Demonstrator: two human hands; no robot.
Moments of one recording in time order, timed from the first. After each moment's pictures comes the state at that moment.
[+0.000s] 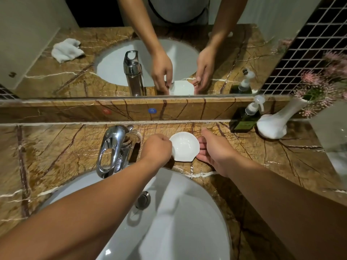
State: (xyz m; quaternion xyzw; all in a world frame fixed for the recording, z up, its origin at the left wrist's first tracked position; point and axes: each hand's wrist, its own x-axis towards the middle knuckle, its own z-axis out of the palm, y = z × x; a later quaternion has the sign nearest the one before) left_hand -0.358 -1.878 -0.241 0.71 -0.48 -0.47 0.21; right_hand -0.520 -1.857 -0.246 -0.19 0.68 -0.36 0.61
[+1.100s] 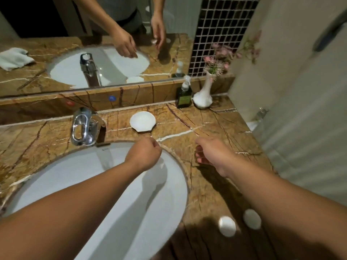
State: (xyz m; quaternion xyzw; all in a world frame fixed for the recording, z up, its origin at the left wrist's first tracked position) left_hand -0.376 -1.746 -0.202 0.55 -0.76 -0.34 0.07; right_hand -0.559 -1.662 -0.175 -0.21 0.78 -0.35 0.48
